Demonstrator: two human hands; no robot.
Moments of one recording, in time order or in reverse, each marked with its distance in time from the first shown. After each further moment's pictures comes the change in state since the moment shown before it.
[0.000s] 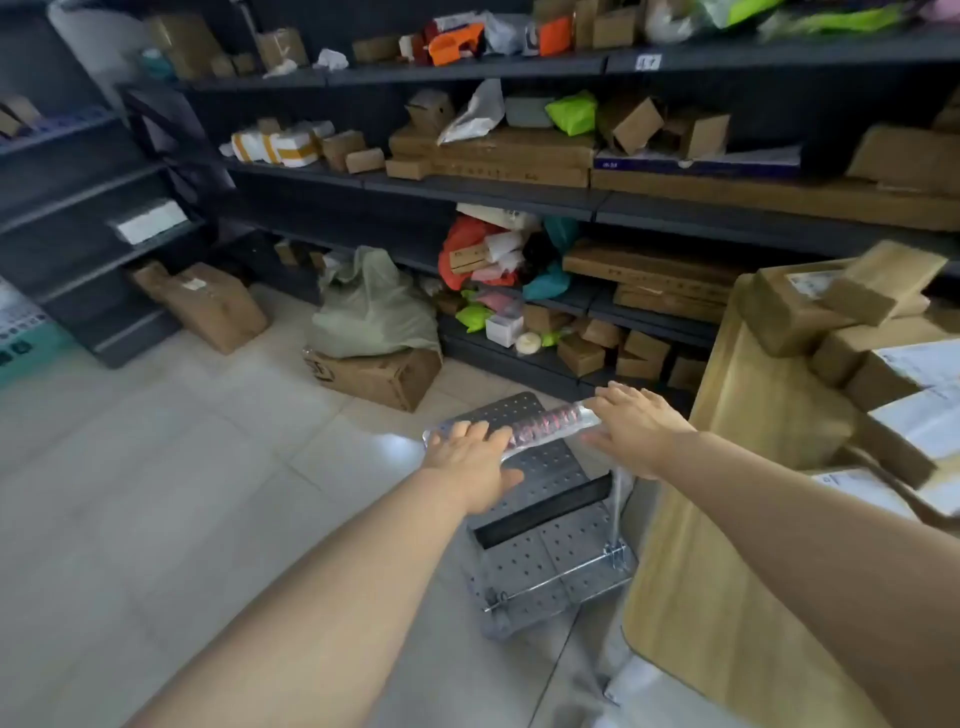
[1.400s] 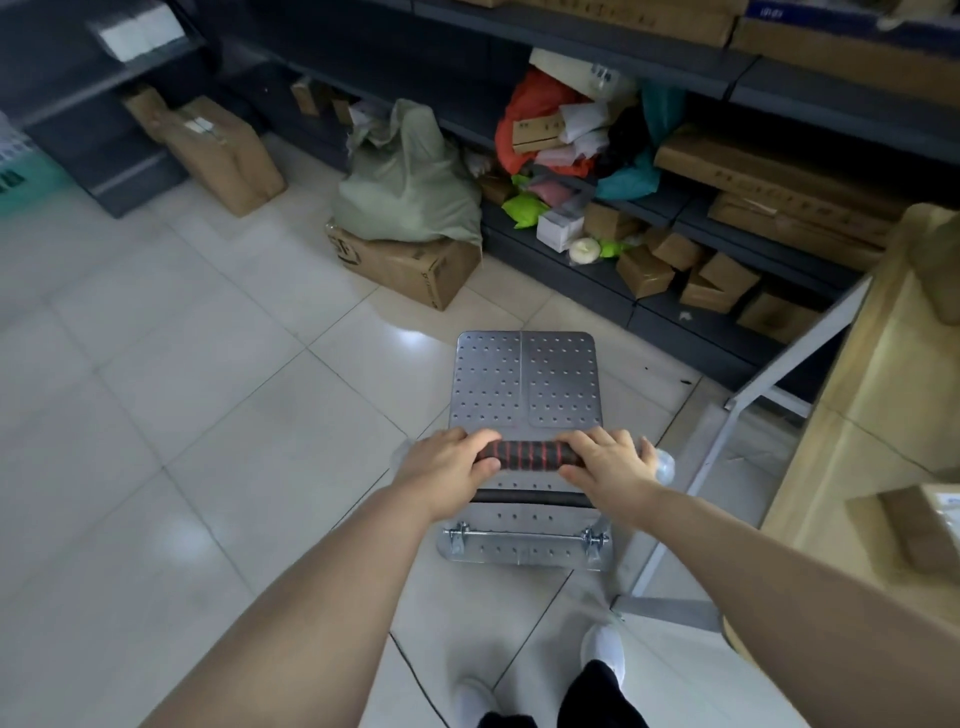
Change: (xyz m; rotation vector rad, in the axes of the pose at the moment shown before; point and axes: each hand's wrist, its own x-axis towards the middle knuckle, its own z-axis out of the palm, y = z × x) left_hand -0.001 -0.142 0.122 -0.352 0.027 -0.061; right_hand 0.053 -0.119 0.131 0.266 -0.234 0.070
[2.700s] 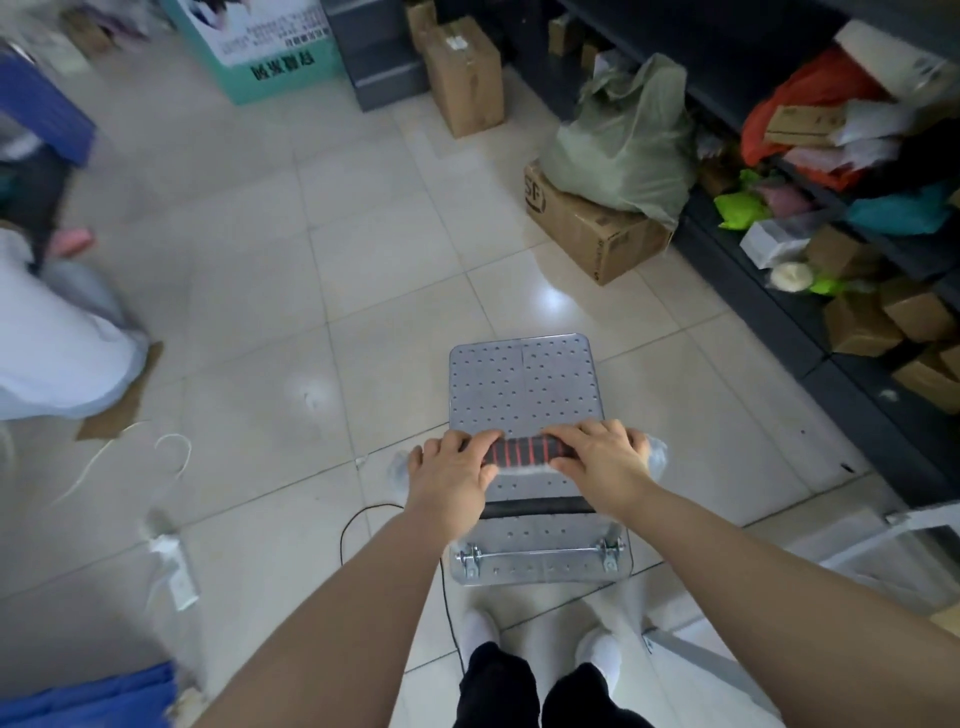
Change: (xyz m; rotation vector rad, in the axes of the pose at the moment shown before) left_hand -0.138 -0.019 0.054 -0.090 0.240 -0.626; right_hand 0.006 -0.090 0.053 -0.130 -0.061 -0.518
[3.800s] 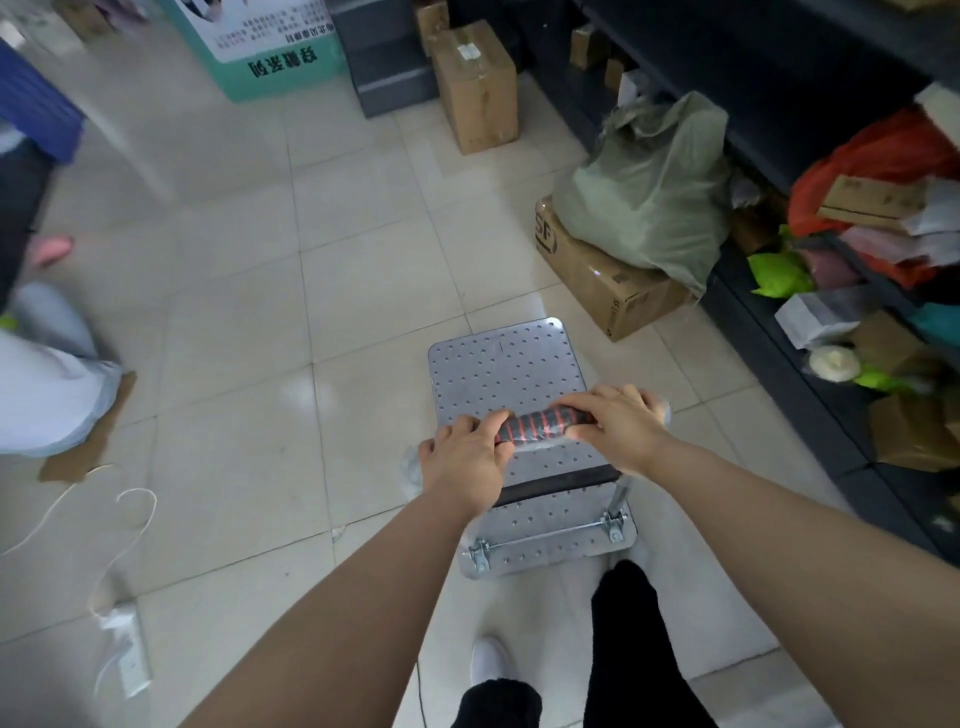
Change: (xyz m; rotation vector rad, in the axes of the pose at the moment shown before) left_hand 0.273 0.026 -0.082 -0.097 -0.033 -0.157; right_hand 0.287 0.055 -0.123 0.004 -0.099 -0.077
